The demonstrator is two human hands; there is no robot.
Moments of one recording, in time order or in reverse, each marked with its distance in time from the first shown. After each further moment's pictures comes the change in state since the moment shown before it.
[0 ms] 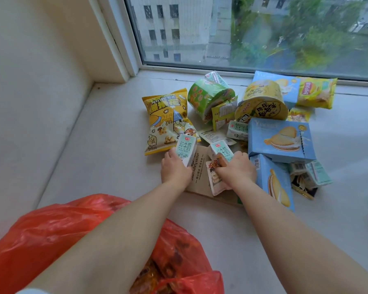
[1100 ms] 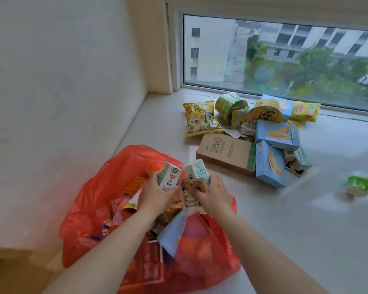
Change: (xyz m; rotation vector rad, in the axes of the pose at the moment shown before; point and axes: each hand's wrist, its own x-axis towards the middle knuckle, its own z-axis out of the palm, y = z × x) left_hand -0.244 -0.161 -0.114 -0.335 0.166 0.050; right_hand -0.296 -0.023 0.027 0.328 -0.058 -0.371
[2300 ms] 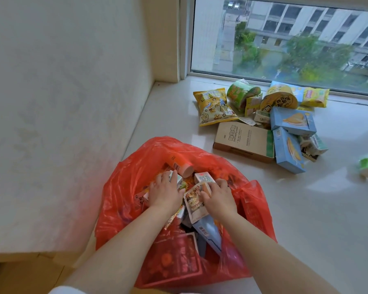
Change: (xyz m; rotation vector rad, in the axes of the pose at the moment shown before) left_hand 0.020 -0.063 -0.038 0.813 -0.226 0.220; right_hand -0.014 -0.014 0.094 -0.206 -0.074 0.117
